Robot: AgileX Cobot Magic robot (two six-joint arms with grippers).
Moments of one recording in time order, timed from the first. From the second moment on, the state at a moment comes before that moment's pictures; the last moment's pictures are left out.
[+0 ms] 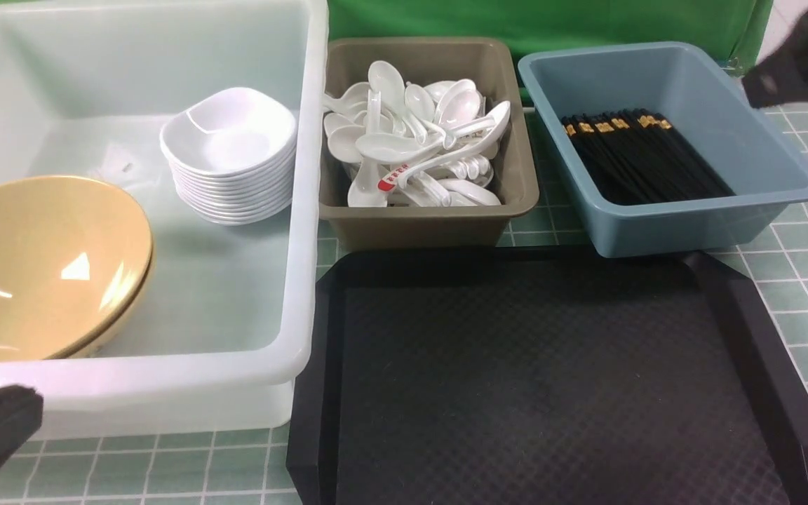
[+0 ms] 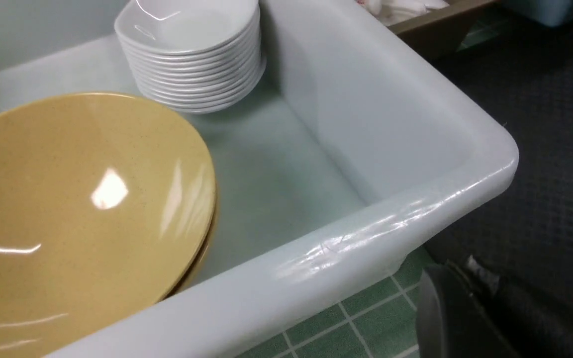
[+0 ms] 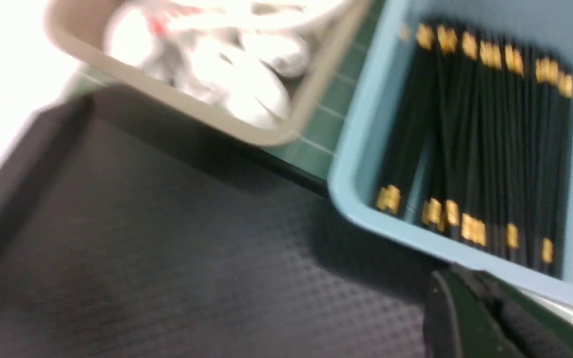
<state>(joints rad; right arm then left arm) 0.21 1.24 -1.33 0.18 0.95 -0.29 -0.43 0.30 -0.53 0.08 0.78 -0.01</state>
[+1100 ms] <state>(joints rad) 0.32 0.72 -0.89 0.22 0.71 -0.29 -0.43 0.24 -0.49 0.08 0.76 -0.02</state>
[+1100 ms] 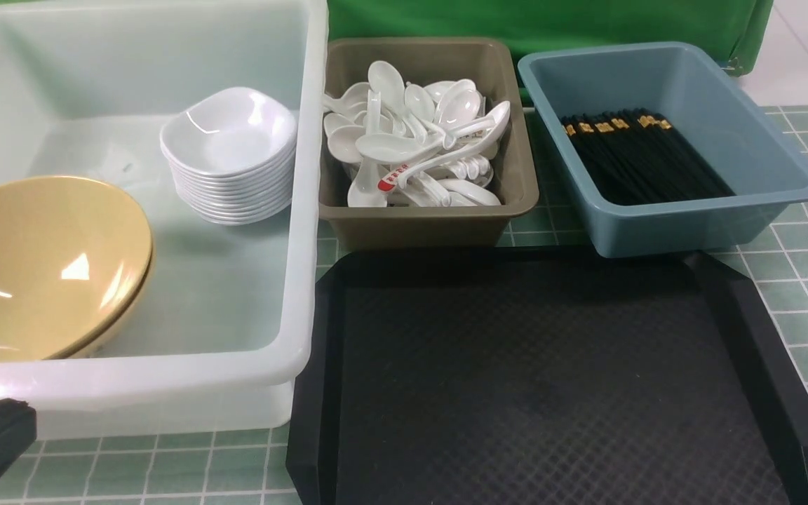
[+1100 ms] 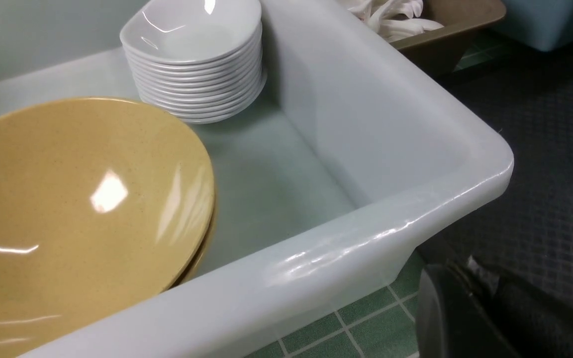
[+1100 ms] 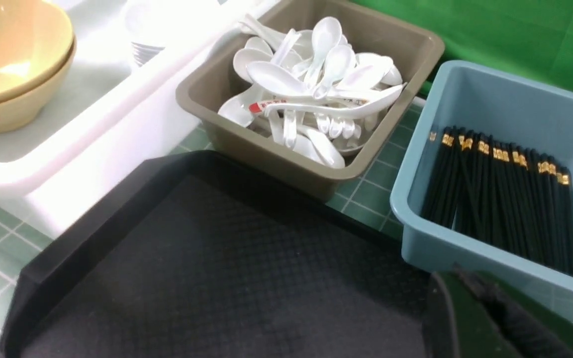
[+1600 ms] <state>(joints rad) 0.00 0.20 -0.15 -0.03 0.15 -0.03 -0.43 0.24 -0.49 0.08 0.76 -0.02</state>
